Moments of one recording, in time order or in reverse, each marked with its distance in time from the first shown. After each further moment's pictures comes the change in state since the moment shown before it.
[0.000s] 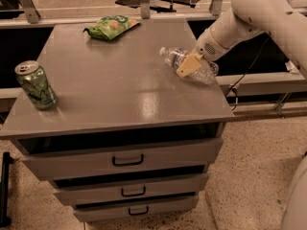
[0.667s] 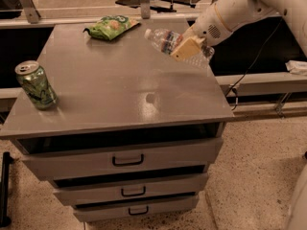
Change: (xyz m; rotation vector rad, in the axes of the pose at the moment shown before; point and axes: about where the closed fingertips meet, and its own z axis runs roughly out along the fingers) arm -0.053 0.041 -0.046 -0.143 -0.149 -0.185
